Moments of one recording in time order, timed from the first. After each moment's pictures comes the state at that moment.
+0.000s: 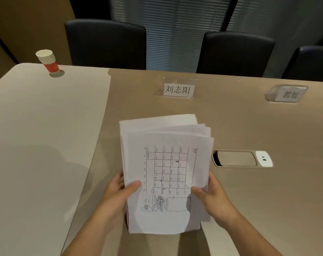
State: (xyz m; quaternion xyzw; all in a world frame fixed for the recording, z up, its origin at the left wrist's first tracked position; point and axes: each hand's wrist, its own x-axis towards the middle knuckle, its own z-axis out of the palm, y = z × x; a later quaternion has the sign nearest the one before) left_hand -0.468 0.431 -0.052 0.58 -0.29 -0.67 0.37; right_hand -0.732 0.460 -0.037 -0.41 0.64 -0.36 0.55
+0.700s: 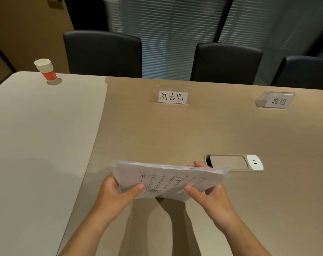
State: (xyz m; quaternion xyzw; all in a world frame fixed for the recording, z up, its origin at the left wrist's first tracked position) left_hand -0.484 0.434 -0.014 0.54 -0.46 -0.56 0.43; right_hand -0.739 0.471 -0.010 -0.41 0.60 -0.45 0.52
